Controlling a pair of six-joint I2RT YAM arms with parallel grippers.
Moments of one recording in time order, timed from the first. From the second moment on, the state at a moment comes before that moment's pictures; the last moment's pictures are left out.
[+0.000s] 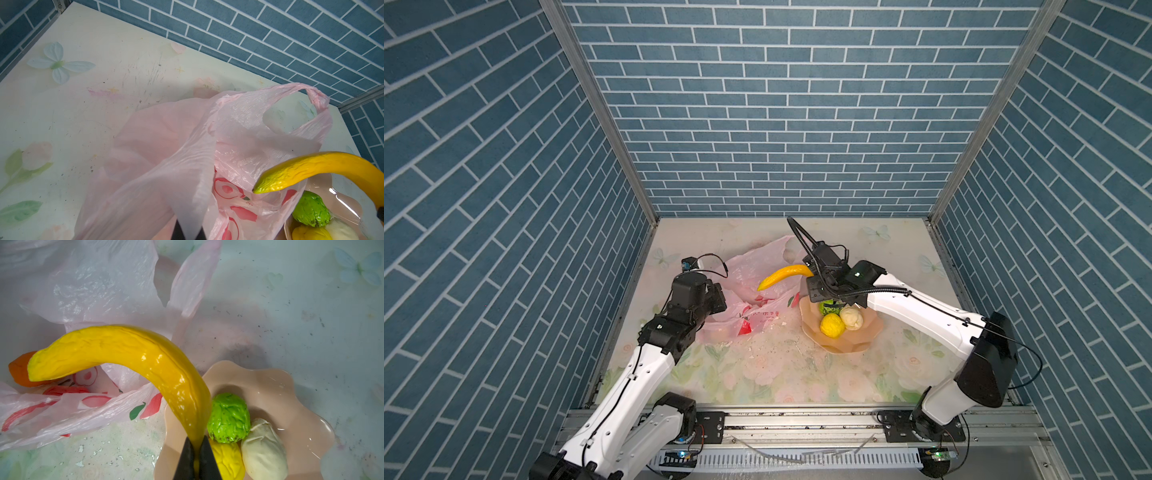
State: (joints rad) left arm -0.30 0.90 0.74 -0.46 -0.09 -0.50; right arm 0.89 1.57 1.38 -0.82 0.32 0.53
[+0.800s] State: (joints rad) left arm -0.30 0.91 0.74 -0.46 -0.08 -0.50; right arm 0.69 1.26 0.91 -0.78 0.37 0.70
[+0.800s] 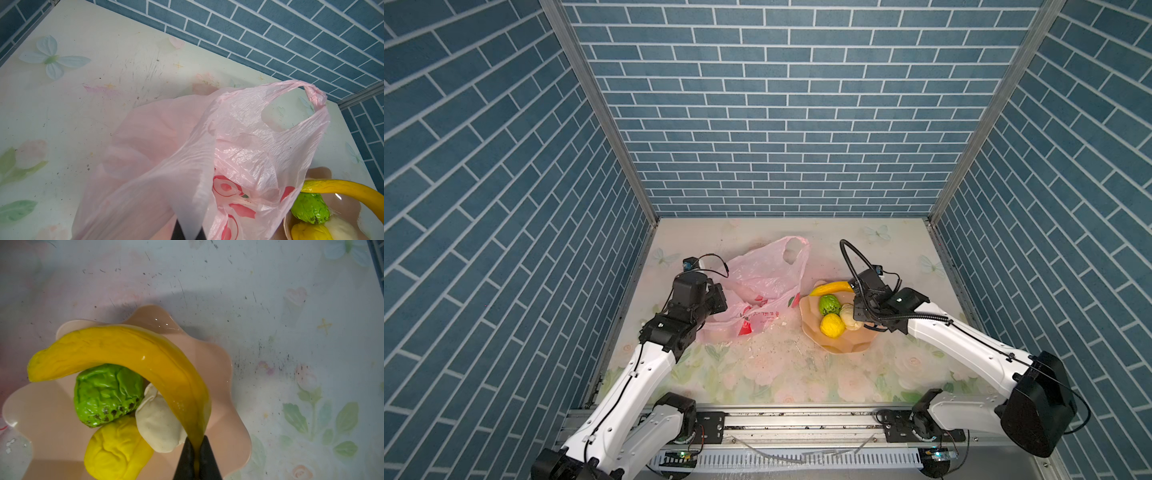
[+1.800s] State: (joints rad) left arm -0.30 0.91 0.74 -0.48 -0.07 -0.49; right arm 0.63 1.29 0.78 -0.62 0.29 0.75
